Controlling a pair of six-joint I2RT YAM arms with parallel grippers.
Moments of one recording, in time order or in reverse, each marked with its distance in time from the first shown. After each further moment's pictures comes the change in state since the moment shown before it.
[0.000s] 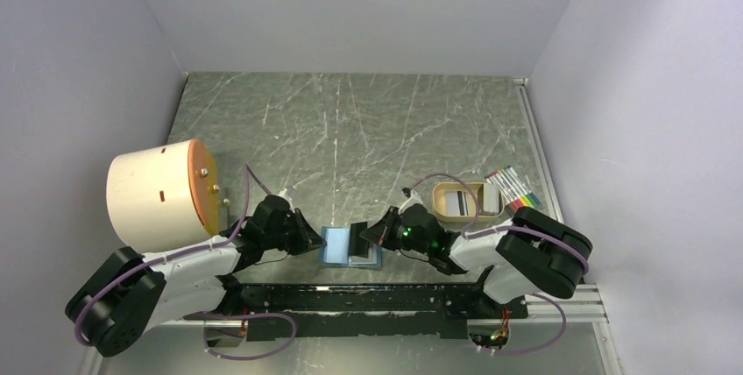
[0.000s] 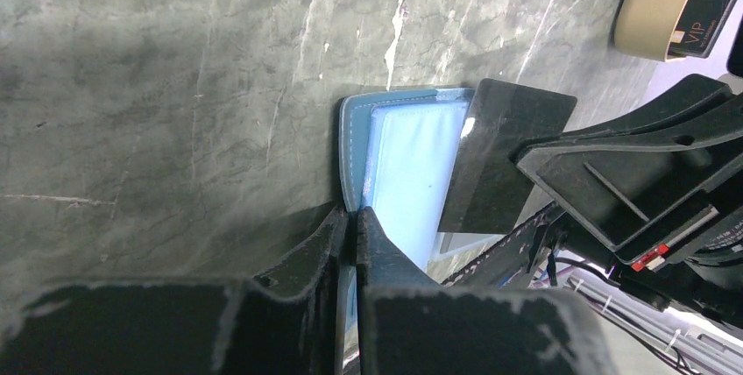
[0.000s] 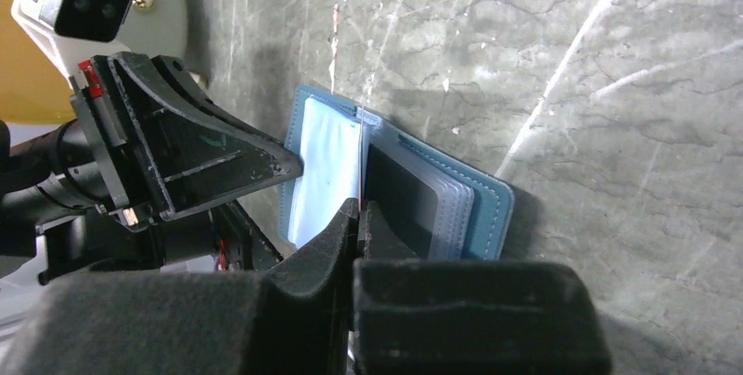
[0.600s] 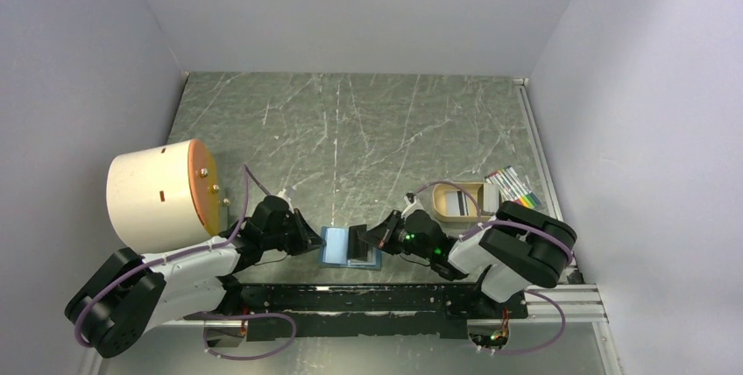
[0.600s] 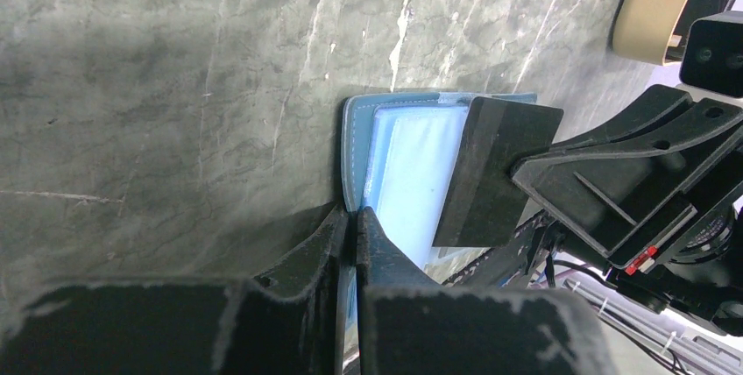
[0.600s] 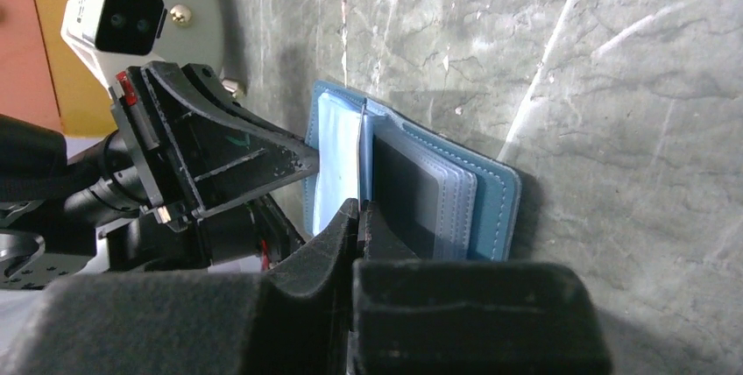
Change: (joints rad) left arm 0.000 -0.005 -0.009 0.008 0.000 -0.008; right arm 0.013 0.109 -0.064 0.219 -0.005 0.141
